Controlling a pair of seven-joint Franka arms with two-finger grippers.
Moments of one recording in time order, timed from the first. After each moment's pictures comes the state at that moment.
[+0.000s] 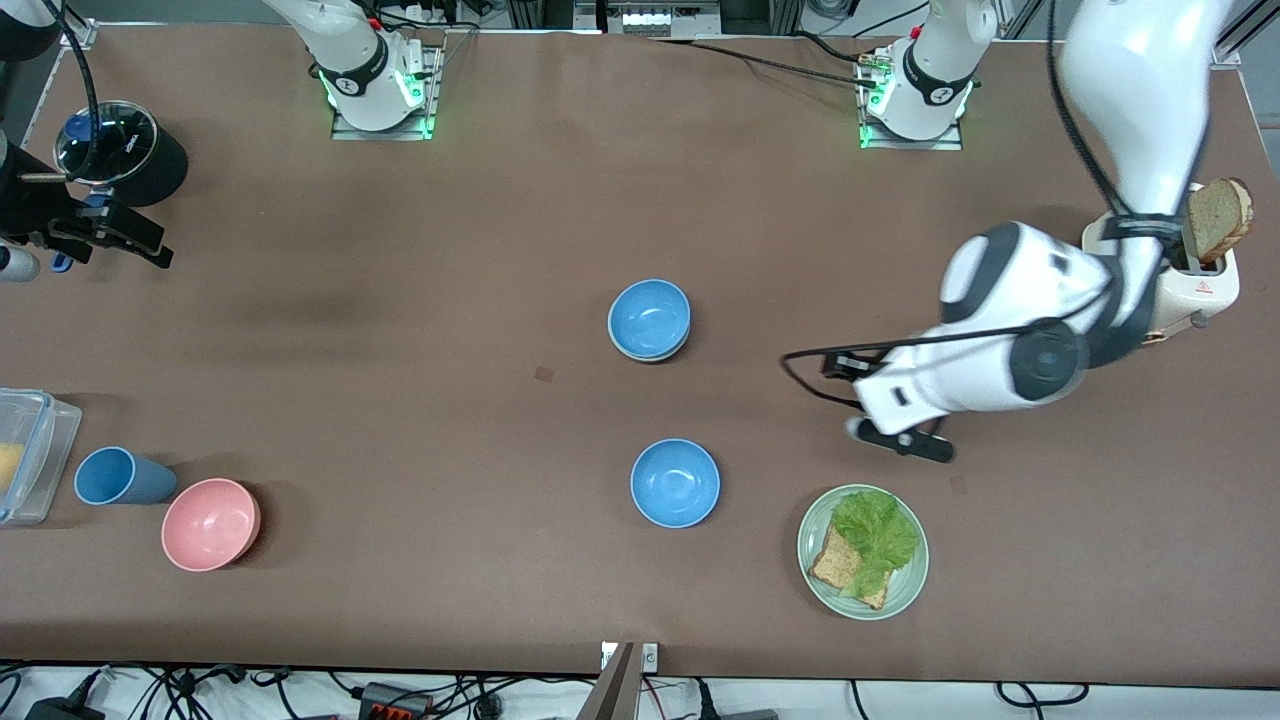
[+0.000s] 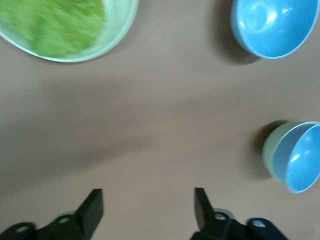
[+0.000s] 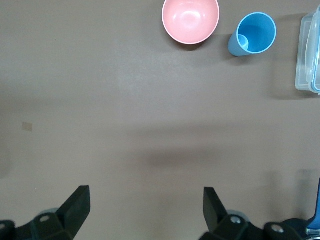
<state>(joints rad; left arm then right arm) 0.18 0.59 -0.51 -1.46 0.04 1.80 -0.04 0.00 -0.04 -0.06 -1.75 0.01 1.71 -0.01</state>
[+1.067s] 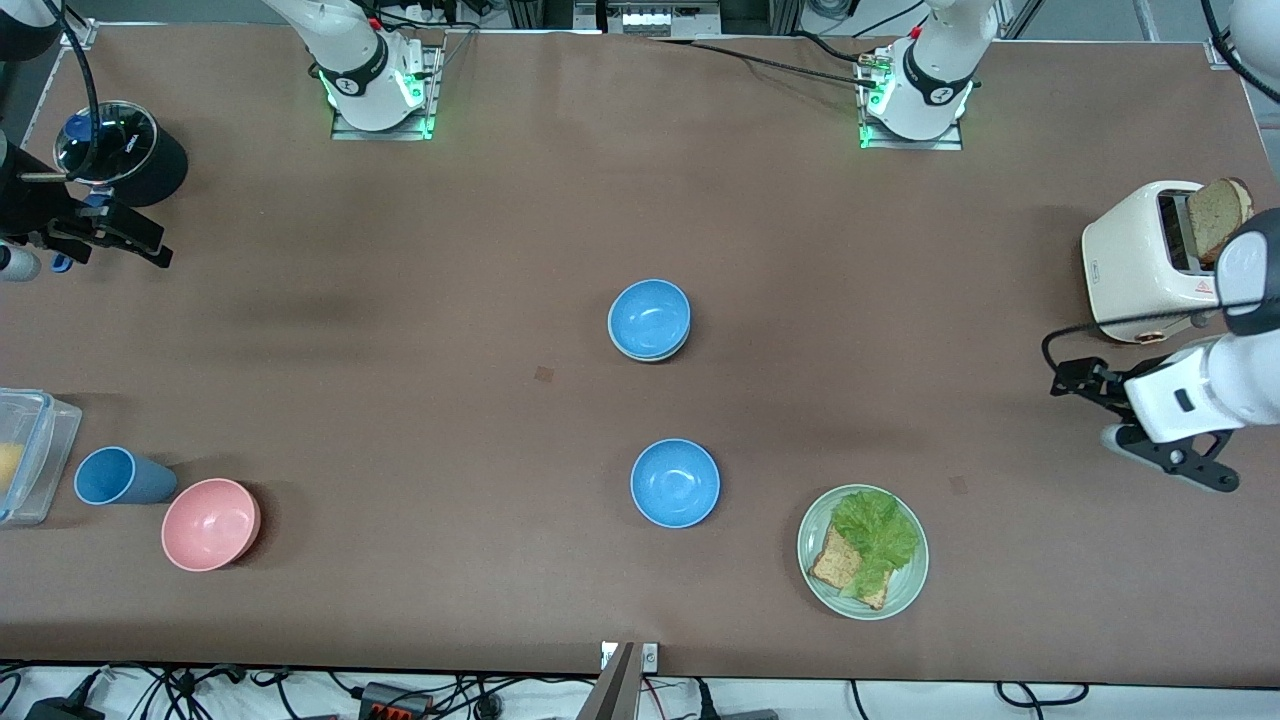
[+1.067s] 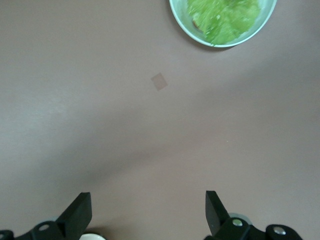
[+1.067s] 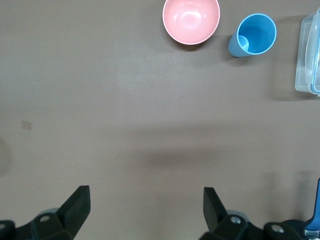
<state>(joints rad) 0.43 0.50 -0.51 -1.35 0.23 1.67 0.34 0.00 -0.04 -0.06 -1.75 0.01 1.71 -0.02</state>
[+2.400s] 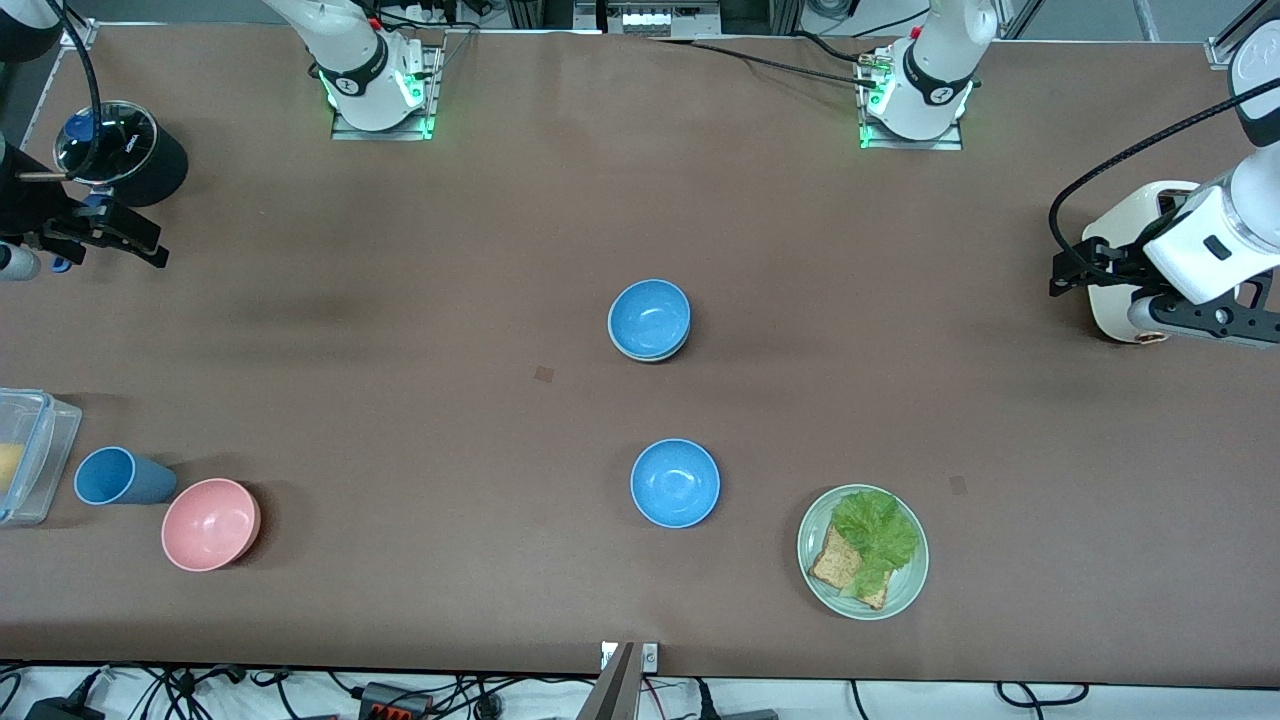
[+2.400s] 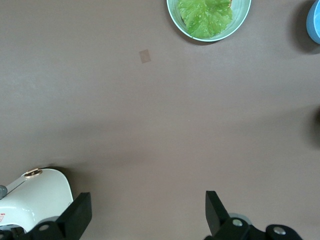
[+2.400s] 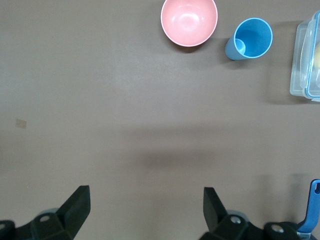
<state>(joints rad) 0.08 0.08 -0.08 -1.66 -0.01 1.66 0.15 0.00 -0.04 -0.06 -1.74 -0.01 1.71 -0.04</state>
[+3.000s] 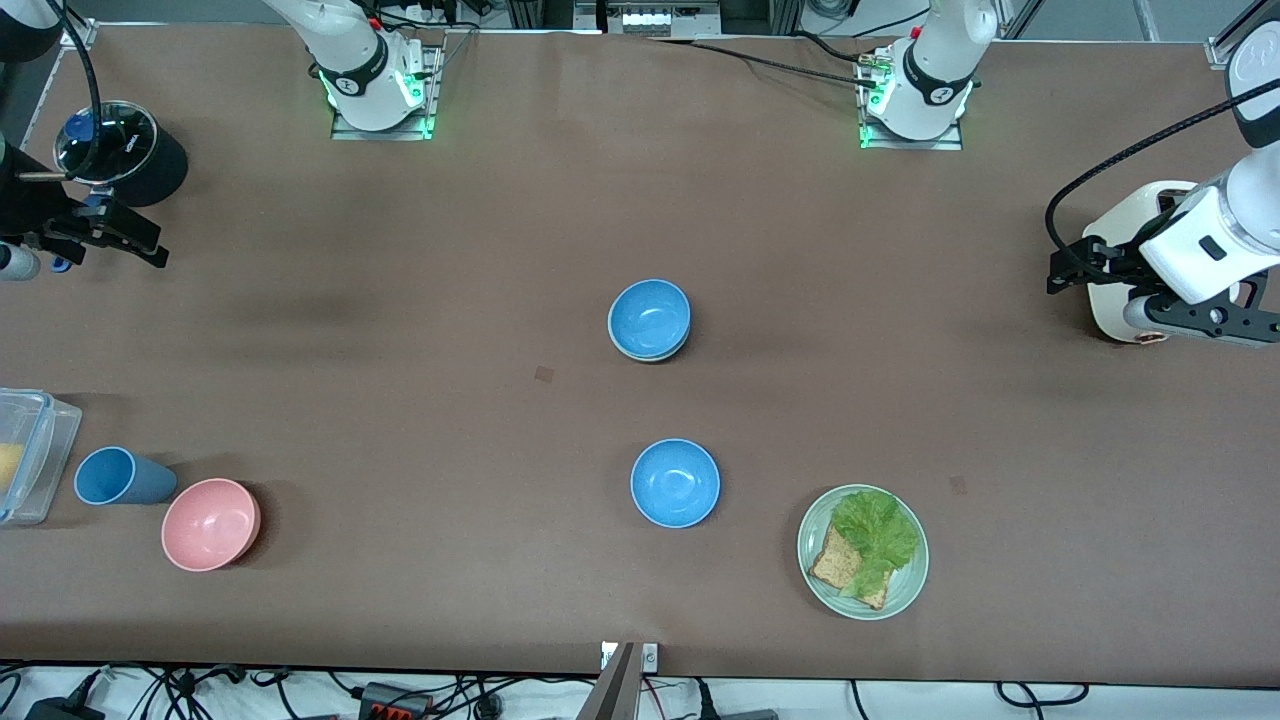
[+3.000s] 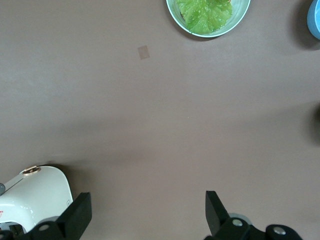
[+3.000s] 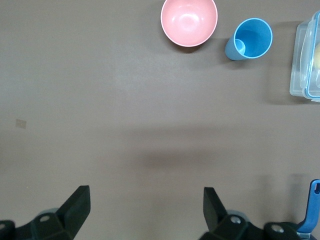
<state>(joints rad) 0.08 0.08 -0.08 -1.67 -0.02 1.65 0.15 0.00 -0.04 -0.06 -1.74 -0.01 1.72 -0.04</state>
